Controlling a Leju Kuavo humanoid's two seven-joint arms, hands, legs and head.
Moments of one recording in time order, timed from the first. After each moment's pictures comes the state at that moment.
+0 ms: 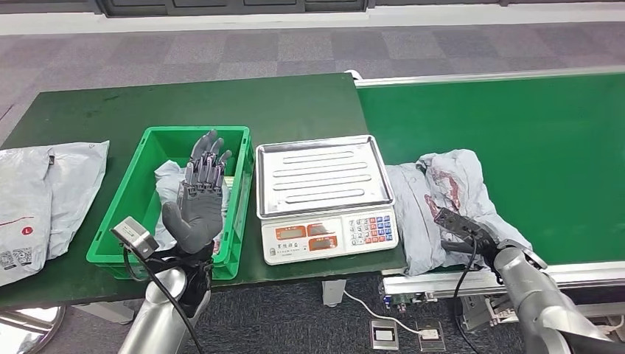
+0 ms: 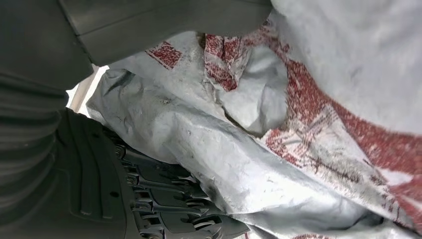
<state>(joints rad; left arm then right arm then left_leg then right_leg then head) -0.26 -0.14 -0.24 -1.36 0.06 -0.11 -0.60 -0.64 -0.23 -0.15 -0.39 0.95 0.27 -0.16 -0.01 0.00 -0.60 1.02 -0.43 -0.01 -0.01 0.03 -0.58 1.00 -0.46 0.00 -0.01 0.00</state>
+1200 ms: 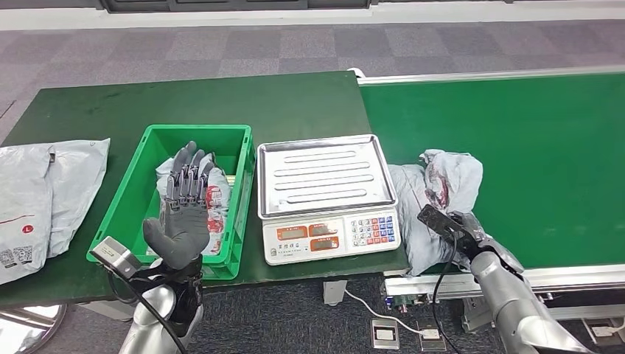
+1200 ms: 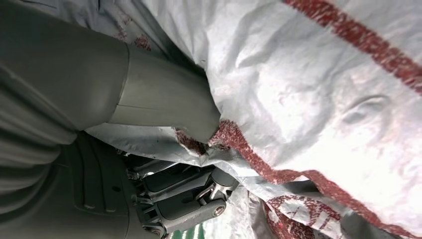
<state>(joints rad) -0.15 -0.14 -0.21 -1.48 0.05 -0.06 -0.58 -0.56 -0.18 -0.08 -0.53 0.91 -0.02 -0.14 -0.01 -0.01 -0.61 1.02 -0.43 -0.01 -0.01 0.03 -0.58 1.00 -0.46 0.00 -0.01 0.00</state>
